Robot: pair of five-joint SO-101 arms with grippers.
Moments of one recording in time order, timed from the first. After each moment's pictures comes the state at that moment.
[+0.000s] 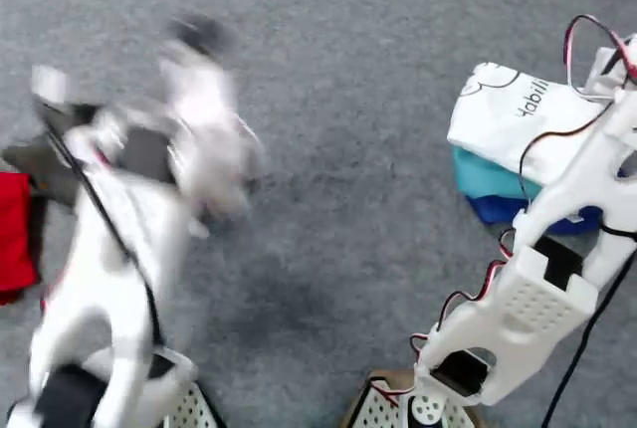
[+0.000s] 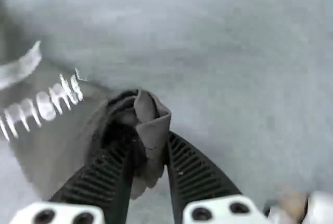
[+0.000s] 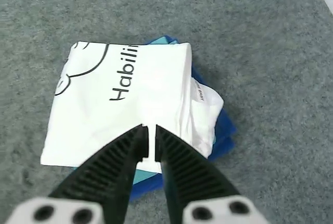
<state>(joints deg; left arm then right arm) 22.2 -28.7 6.8 90.9 2.8 29.5 24.2 -64.1 101.5 1.2</state>
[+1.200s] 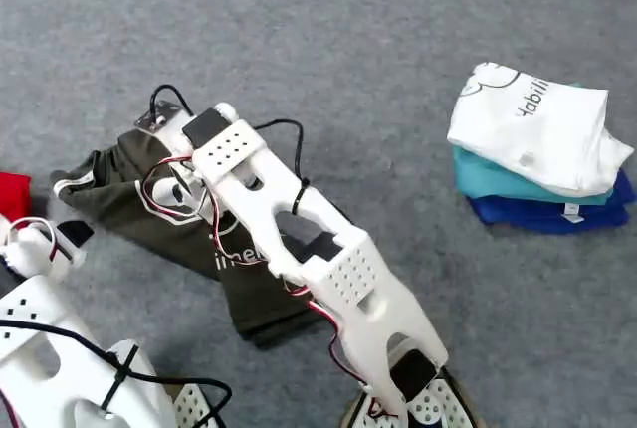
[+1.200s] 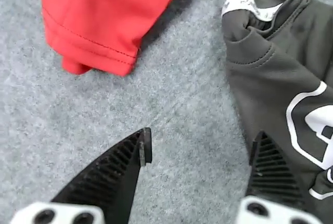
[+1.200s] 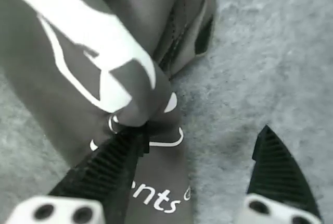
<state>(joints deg) -44.7 -54.2 49.5 77.1 -3.5 -46.3 49.3 -41.0 92.0 -1.7</state>
